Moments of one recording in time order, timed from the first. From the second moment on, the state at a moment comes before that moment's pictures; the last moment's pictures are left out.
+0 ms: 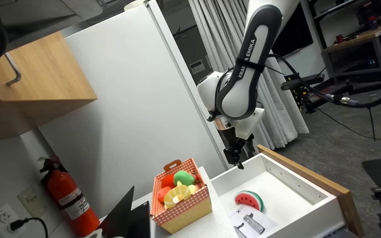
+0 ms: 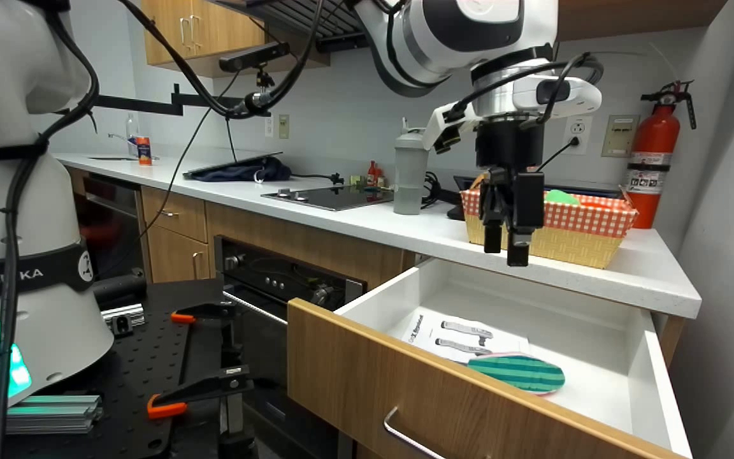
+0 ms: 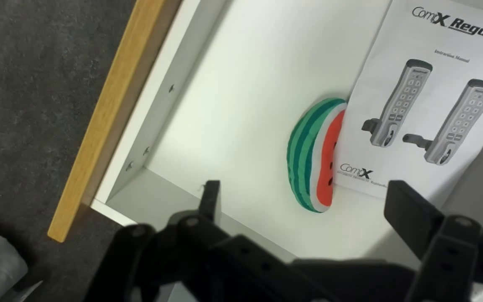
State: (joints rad) arm -0.14 0.19 -0.10 -2.19 -0.23 2.42 0.38
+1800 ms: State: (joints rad) arm -0.11 0.25 -0.13 -2.14 -0.23 2.43 0.38
